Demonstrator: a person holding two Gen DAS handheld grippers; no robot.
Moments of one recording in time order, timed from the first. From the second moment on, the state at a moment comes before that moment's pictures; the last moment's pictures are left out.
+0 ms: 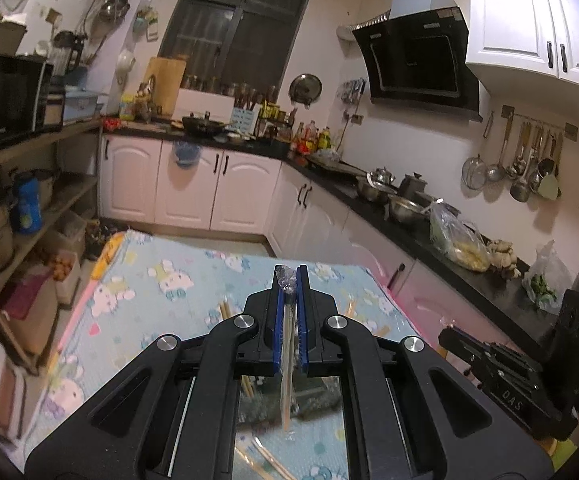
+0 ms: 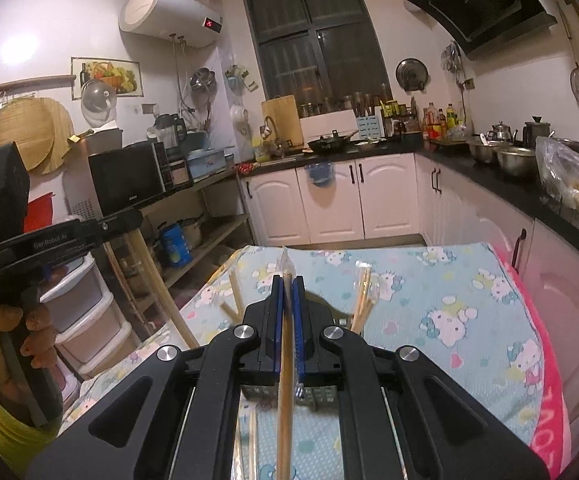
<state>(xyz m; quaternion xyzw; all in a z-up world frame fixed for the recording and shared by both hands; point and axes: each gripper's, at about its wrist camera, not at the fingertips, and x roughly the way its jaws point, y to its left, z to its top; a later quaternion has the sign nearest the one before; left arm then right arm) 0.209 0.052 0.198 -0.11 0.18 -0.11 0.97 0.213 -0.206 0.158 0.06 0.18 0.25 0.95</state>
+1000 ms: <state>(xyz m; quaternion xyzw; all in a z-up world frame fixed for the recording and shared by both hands) 0.260 0.058 0.175 -0.11 0.15 -0.06 0.98 0.284 -0.162 0.189 0.05 0.08 0.23 0.97</state>
